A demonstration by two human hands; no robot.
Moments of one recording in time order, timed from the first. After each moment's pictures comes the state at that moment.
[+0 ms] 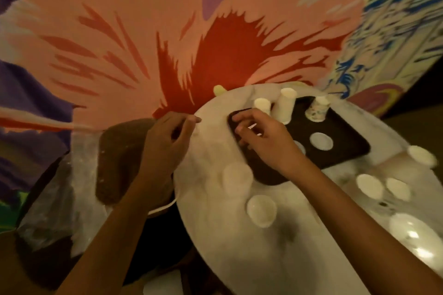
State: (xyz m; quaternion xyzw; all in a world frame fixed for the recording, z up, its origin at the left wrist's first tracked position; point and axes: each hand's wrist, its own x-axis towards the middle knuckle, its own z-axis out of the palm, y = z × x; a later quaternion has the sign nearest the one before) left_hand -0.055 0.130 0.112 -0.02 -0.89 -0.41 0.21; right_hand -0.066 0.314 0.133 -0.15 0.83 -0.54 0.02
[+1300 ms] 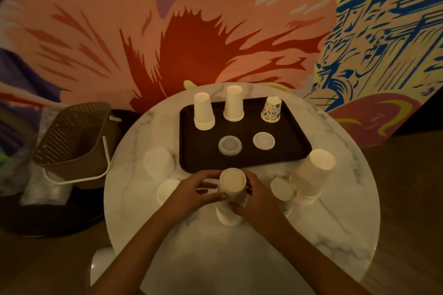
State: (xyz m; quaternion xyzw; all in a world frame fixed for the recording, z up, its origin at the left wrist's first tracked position) left_hand -0.002 0.399 0.032 0.04 -0.84 -0.54 -0.08; right_hand -0.023 0.565 0.028 -0.14 0.88 -0.44 0.14
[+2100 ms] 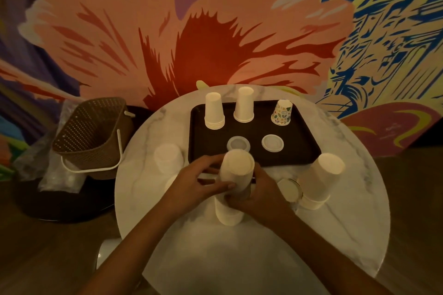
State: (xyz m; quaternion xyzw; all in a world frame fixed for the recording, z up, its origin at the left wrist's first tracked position) left_hand 0.016 0.405 0.074 0.03 -0.85 -0.52 0.01; right_hand -0.022 0.562 0.056 -0.19 0.83 -0.51 0.14
